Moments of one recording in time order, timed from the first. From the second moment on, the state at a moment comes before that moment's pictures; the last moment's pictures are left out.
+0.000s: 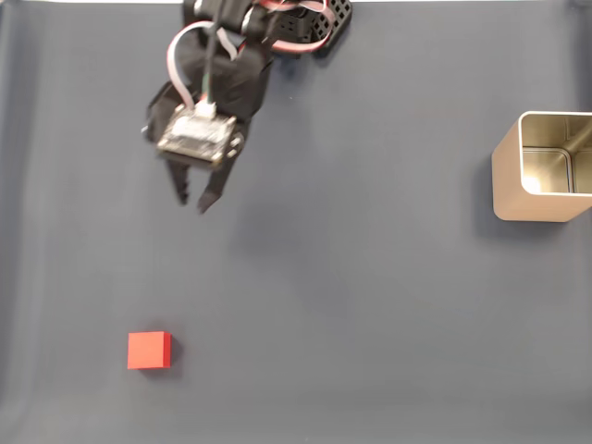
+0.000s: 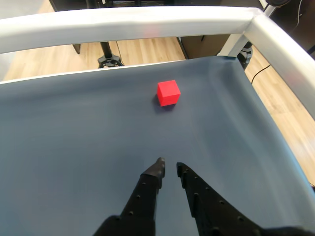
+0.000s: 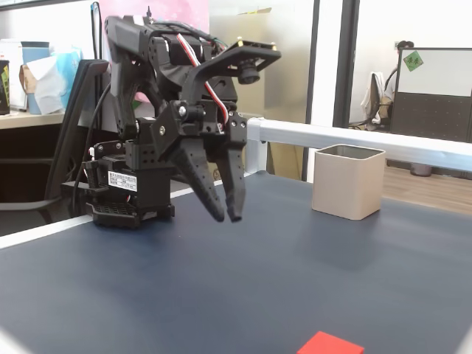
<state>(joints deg) 21.3 116.1 126.6 33.6 -97.9</state>
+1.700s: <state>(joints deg) 20.9 49.3 67.1 21.7 -103.2</state>
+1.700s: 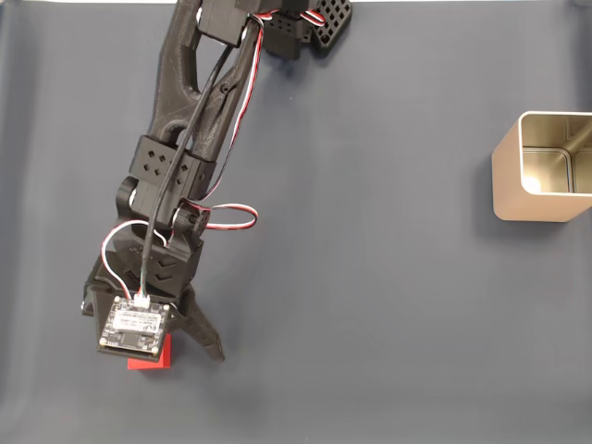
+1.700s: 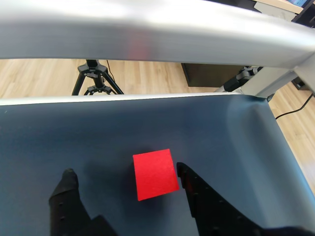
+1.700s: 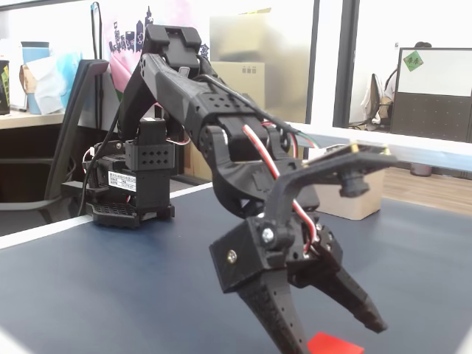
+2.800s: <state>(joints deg) 20.1 49.0 67.2 20.3 -102.6</state>
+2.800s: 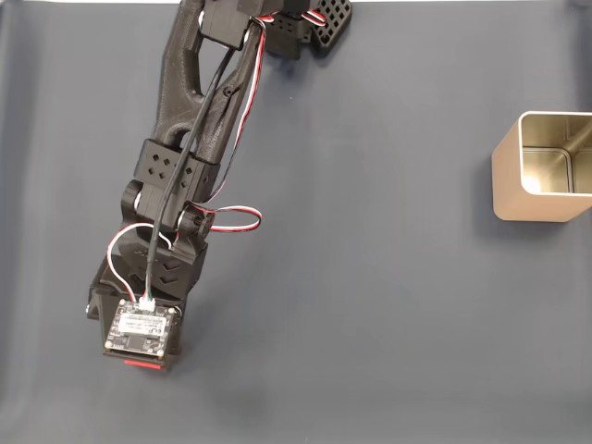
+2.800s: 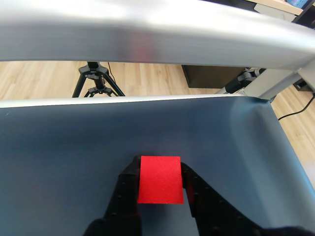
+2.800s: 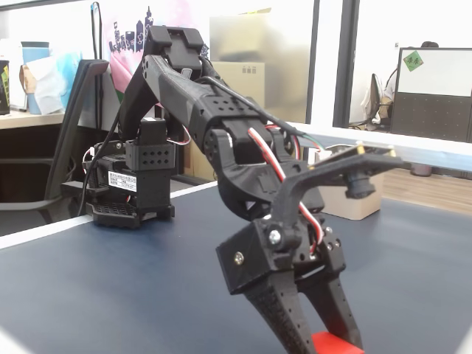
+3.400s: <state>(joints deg) 10.1 68.2 75.9 38.8 -97.3</state>
